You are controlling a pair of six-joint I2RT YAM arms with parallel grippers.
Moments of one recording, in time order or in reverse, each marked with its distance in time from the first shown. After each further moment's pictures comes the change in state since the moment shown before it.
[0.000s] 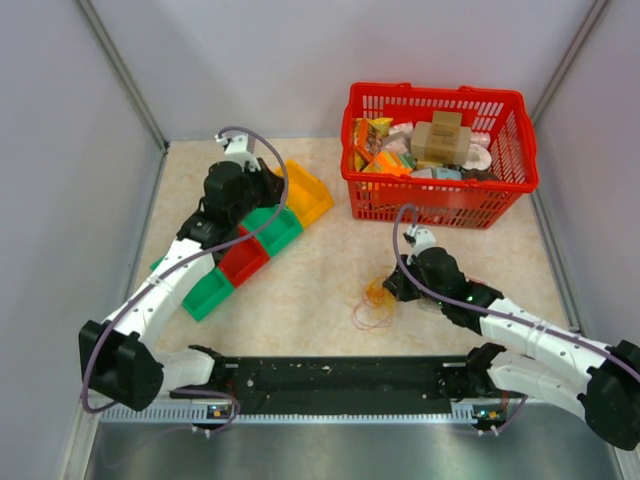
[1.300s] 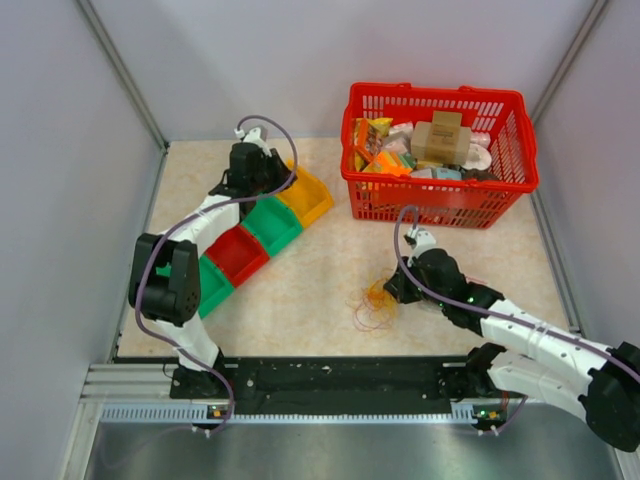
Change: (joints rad) left arm 0.132 0.517 0.204 0.156 0.165 -0.070; right arm 0.000 -0.026 -0.009 -0.016 -0.010 0.013
